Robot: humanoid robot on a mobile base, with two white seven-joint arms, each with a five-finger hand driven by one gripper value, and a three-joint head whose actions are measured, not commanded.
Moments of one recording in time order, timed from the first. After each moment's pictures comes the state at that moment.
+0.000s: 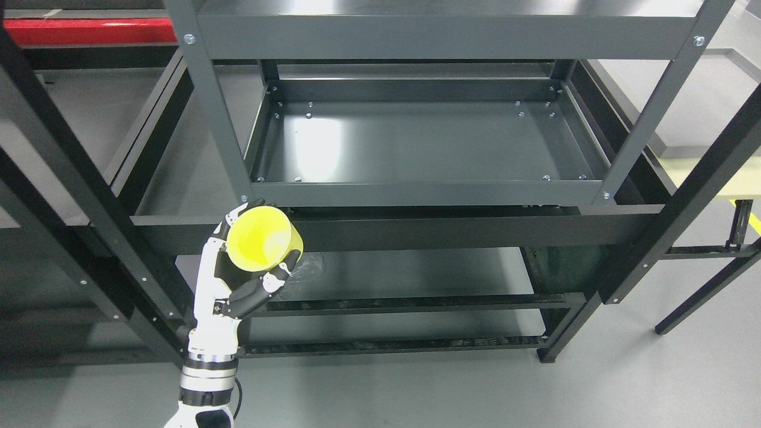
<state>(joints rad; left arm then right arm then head) -0.08 0.00 -0.07 -1.69 0.24 -0.46 -0.09 0.00 0.00 0.00 -0.24 0.00 0.09 -0.12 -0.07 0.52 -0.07</state>
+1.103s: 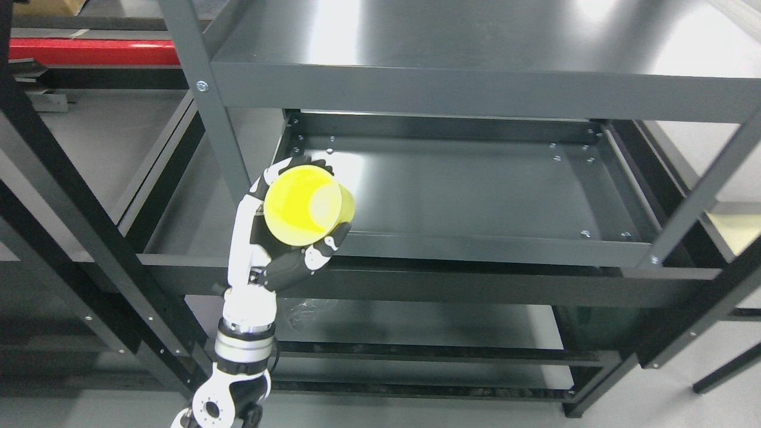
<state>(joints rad) -0.27 0.00 -0.24 -1.75 0.24 -0.56 -0.10 0.00 0.00 0.00 -0.24 0.00 0.09 -0.12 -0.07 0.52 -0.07</state>
